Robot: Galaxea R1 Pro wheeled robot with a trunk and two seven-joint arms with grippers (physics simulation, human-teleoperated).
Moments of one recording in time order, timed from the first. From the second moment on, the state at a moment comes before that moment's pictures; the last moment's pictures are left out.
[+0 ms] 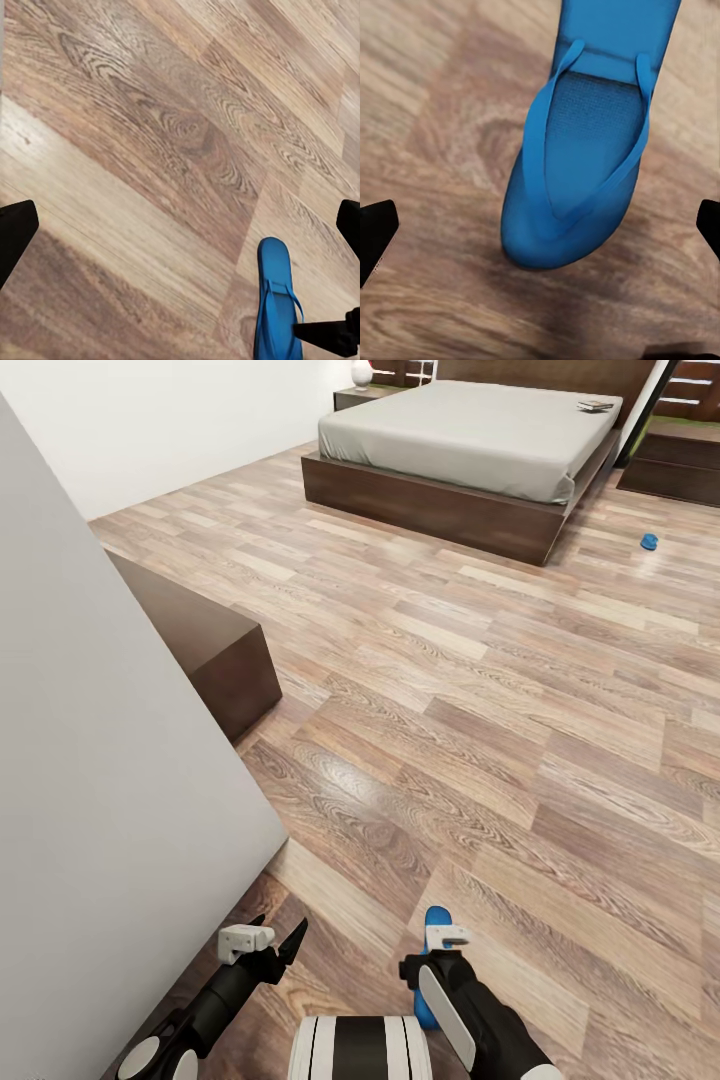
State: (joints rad) left arm -0.01 -0.10 0.06 -1.46 0.20 0.13 -0.45; right arm -0.44 0.12 0.34 -0.84 -0.41 0.62 -0.49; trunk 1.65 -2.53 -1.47
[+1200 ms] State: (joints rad) left arm -0.01 -0.10 0.06 -1.46 0.20 0.14 -0.45; right arm -0.44 0.12 0.34 -0.84 -0.41 0.62 -0.29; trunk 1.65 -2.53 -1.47
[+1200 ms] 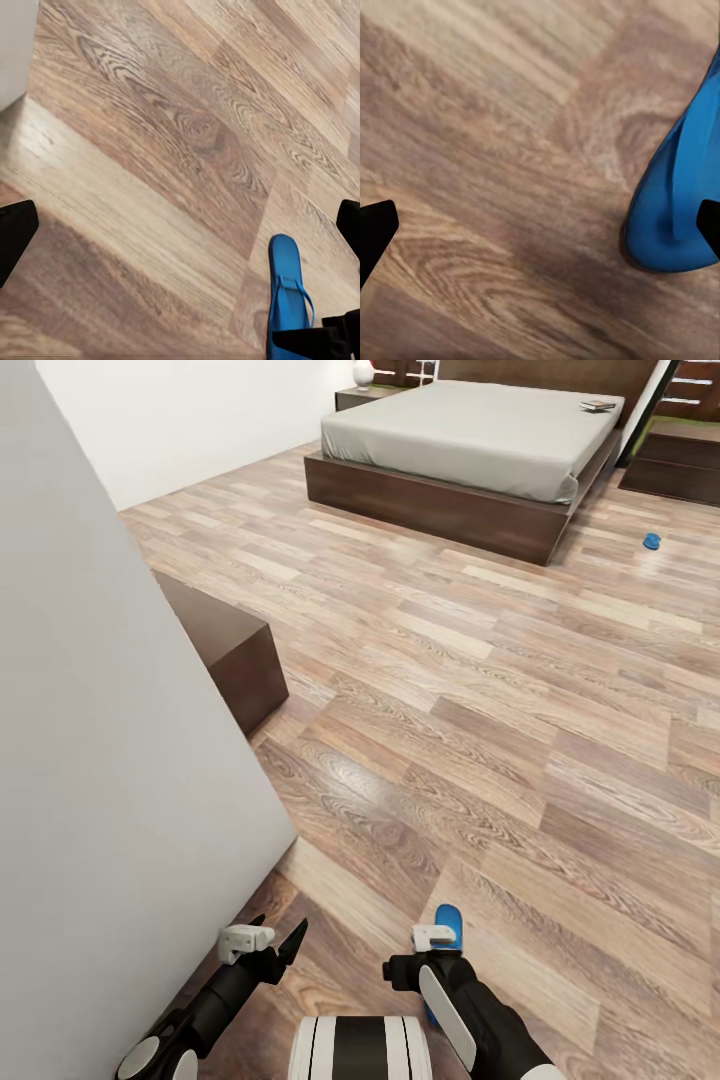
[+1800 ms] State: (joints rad) left arm -0.01 -0.10 0.06 -1.45 0.20 0.13 -0.45; right arm -0.44 0.11 0.34 -0.84 -0.40 0.62 -0.30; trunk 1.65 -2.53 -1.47
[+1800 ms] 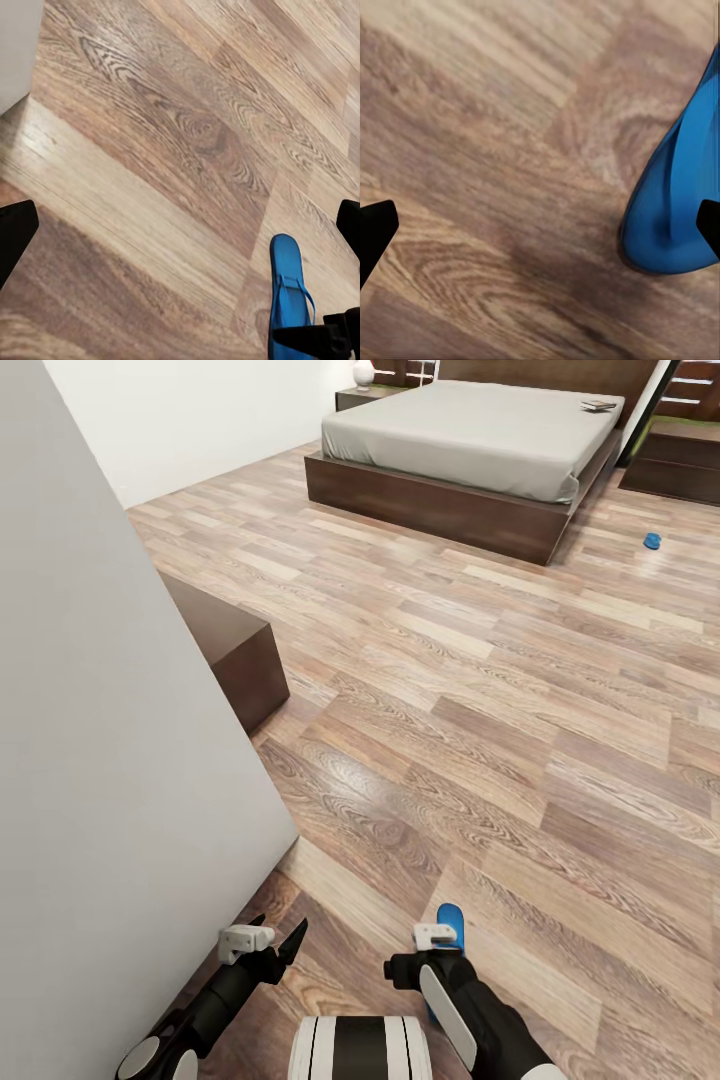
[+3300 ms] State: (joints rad) left arm -0.01 -0.10 0.06 -1.46 0.20 0.13 -0.45; right arm -0.45 -0.03 0.32 -0.90 -0.40 0.74 -0.29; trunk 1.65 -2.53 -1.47
